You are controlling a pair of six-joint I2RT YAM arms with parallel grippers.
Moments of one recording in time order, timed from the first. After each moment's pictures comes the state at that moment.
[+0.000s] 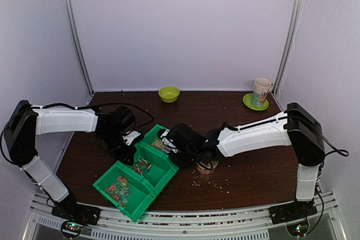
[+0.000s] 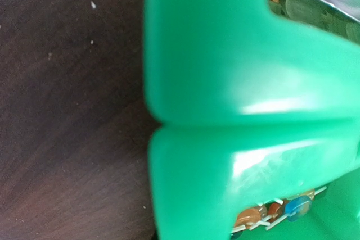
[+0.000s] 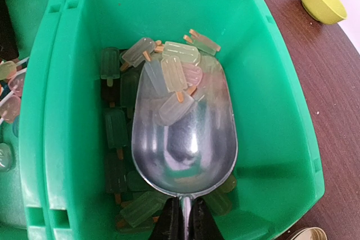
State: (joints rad) left arm -0.64 1.58 0.98 -0.79 0.17 -0.13; right arm 1.13 1.97 1.32 -0.21 0.32 0.06
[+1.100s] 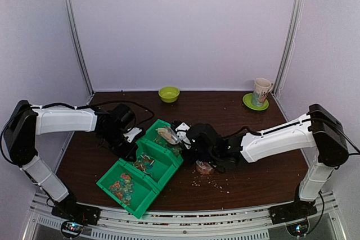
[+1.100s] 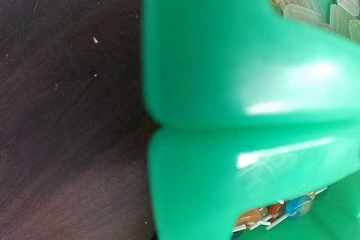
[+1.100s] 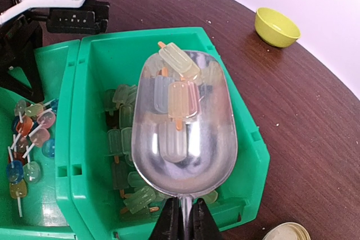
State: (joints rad) left arm -0.63 1.58 0.98 -0.72 0.18 -0.12; right arm 1.12 1.76 1.03 0.12 0.40 0.09
